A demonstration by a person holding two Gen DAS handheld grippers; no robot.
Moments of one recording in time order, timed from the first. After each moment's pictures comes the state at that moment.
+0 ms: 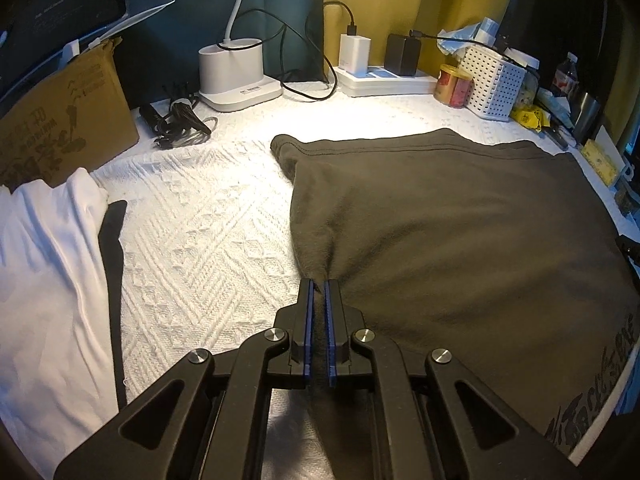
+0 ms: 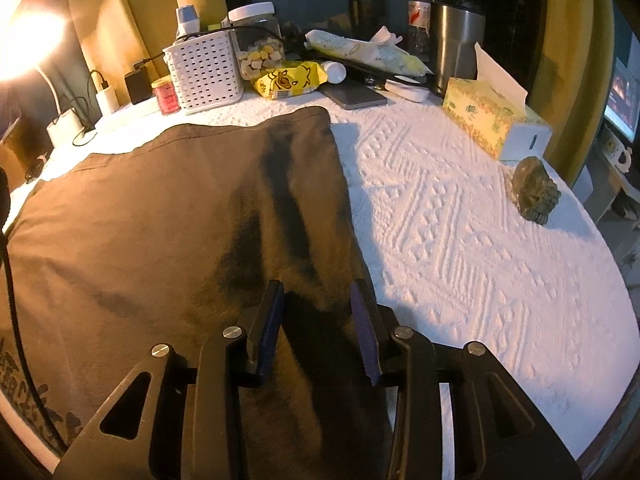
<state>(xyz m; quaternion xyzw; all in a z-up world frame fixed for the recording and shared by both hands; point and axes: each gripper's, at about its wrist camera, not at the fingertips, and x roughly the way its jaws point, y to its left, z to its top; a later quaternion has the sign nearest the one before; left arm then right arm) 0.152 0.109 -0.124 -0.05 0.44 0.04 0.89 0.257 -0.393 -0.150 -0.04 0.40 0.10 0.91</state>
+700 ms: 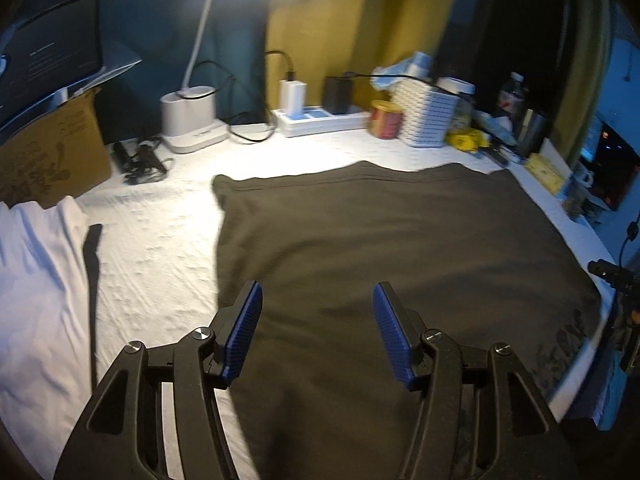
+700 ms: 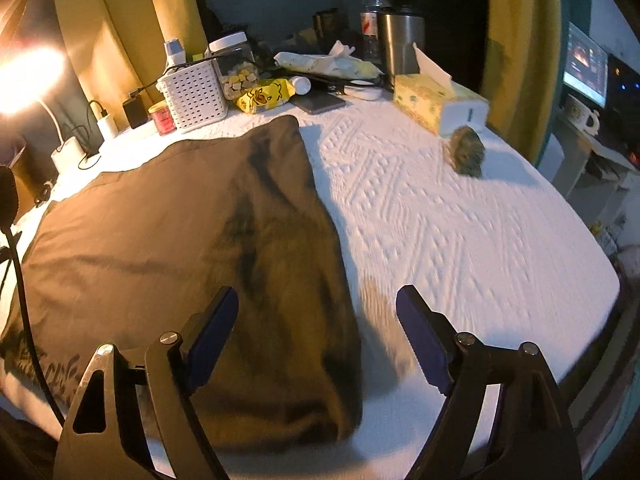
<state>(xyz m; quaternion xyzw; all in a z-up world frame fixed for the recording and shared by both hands) 0.113 0.061 -0.087 -0.06 0.38 -0.03 0.92 0.185 -0.424 -0.128 0.02 0.39 0.07 0.92</state>
